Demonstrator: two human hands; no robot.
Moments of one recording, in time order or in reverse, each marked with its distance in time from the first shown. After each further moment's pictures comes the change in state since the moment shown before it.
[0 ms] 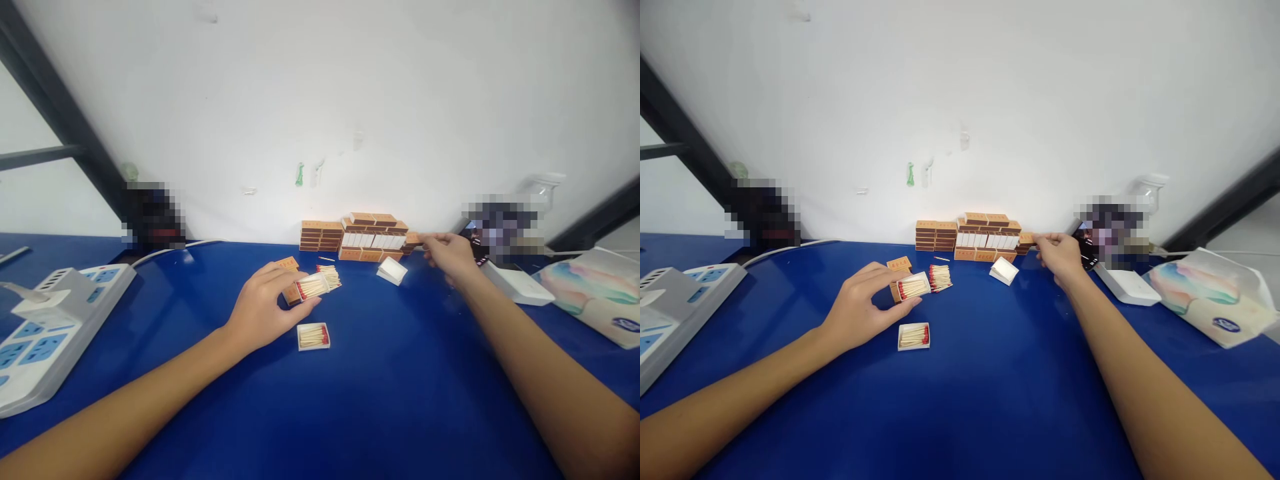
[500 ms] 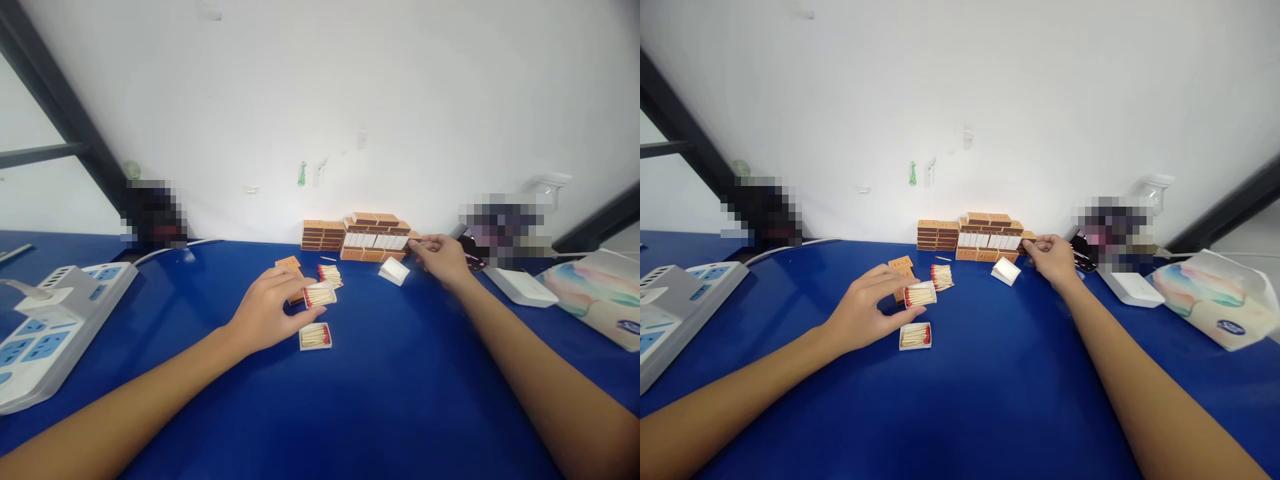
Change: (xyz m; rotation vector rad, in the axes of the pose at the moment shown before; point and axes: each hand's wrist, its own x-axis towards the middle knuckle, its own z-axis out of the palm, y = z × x) left_hand -0.001 0.001 0.000 -0.024 -0.094 0.055; right_hand -0.009 0.004 0.007 -0.045 -0.051 -0.035
